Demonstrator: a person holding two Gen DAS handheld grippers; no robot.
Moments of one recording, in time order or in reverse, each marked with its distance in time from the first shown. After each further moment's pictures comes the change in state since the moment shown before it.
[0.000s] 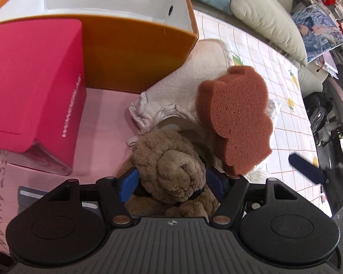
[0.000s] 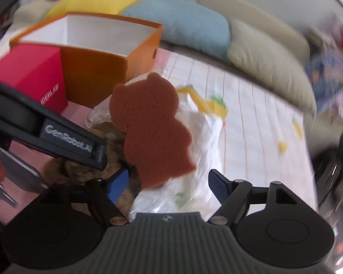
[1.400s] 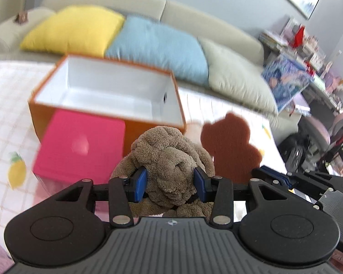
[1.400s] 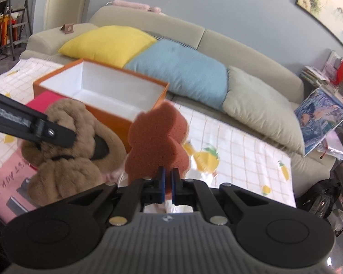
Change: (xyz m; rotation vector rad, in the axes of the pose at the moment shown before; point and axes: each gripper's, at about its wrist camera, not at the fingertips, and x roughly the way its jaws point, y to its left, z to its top) left arm -0.135 0.029 -0.023 0.070 -0.397 -0.057; right arm -0.083 0.011 0.029 0.018 -0.192 -0.007
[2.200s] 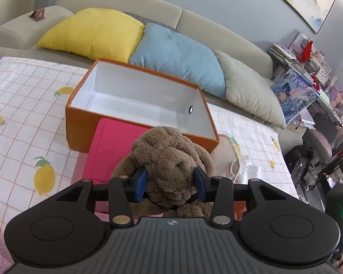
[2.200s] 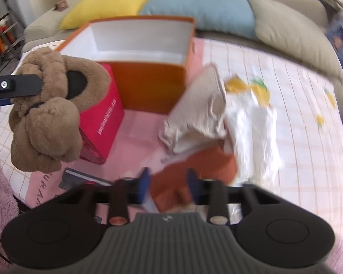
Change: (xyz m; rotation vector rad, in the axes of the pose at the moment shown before) left arm -0.014 0.062 0.004 -0.058 -0.004 0.002; right arm 0.048 0.036 -0.005 0.244 0.340 0.176
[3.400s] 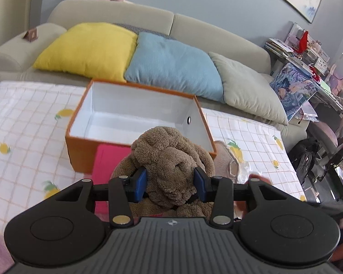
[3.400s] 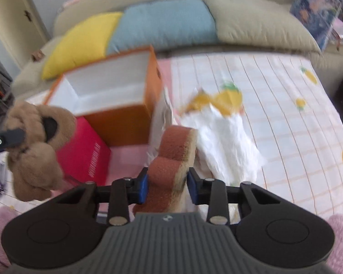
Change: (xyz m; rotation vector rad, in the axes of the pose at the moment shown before) left arm -0.016 -0.021 0.033 0.109 -0.020 0.041; right arm -0.055 -0.058 0.017 0.226 -0.122 0.054
